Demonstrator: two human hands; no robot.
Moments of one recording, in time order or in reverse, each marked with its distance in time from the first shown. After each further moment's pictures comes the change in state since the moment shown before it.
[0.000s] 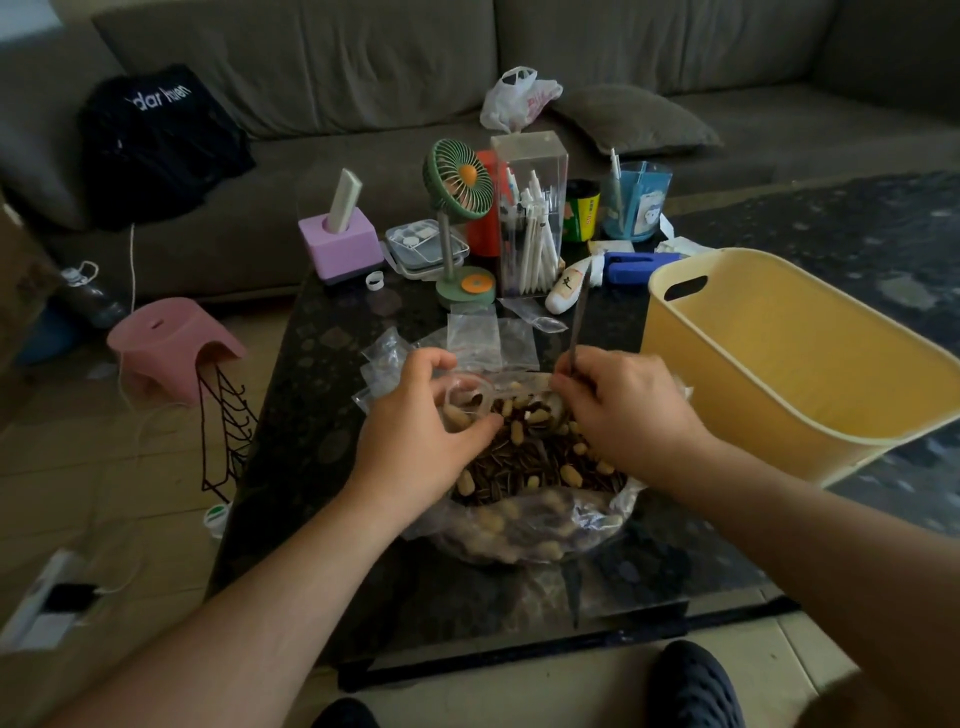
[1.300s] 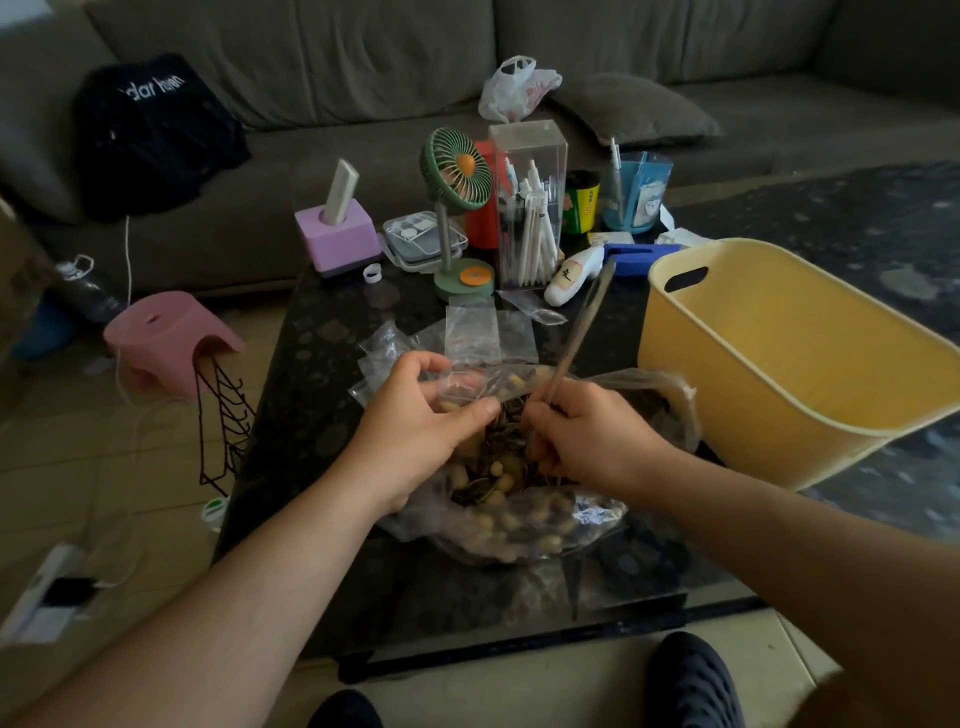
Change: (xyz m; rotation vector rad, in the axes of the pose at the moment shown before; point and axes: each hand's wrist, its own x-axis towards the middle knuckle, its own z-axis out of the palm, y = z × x) left_hand 0.008 -0.006 0.001 -0.387 -0.123 -0.249; right_hand -0.010 -0.024 0.016 0.416 -0.298 0.362
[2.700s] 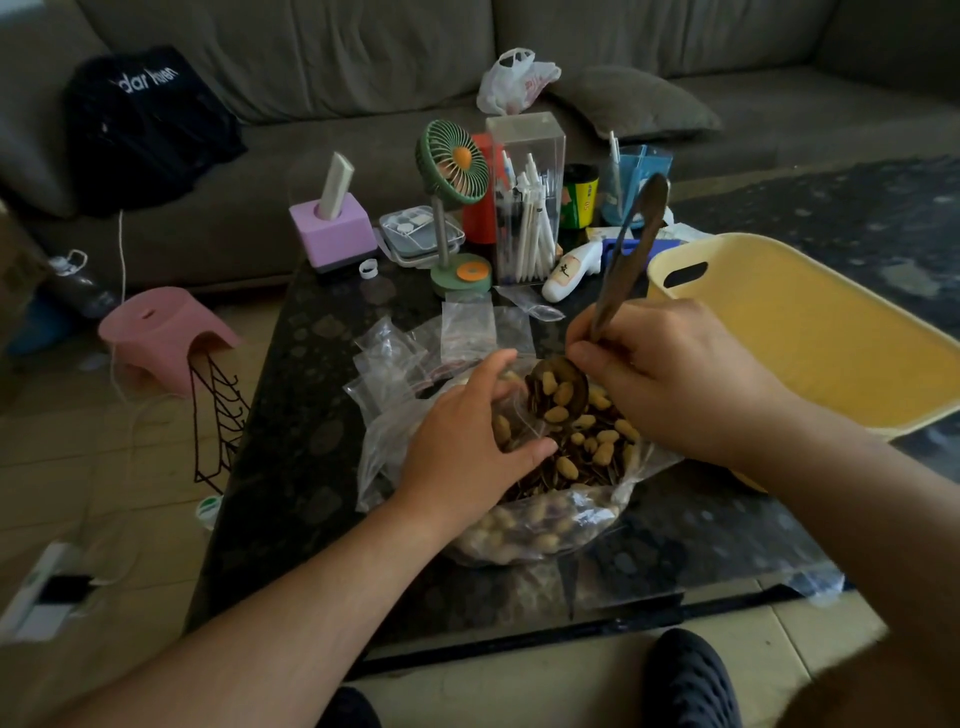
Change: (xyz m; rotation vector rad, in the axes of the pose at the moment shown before) left_hand -0.013 -0.005 0.042 0.427 -0.028 0.290; right_hand -0.016 -0.014 -0.068 -0.490 0.276 -0.614
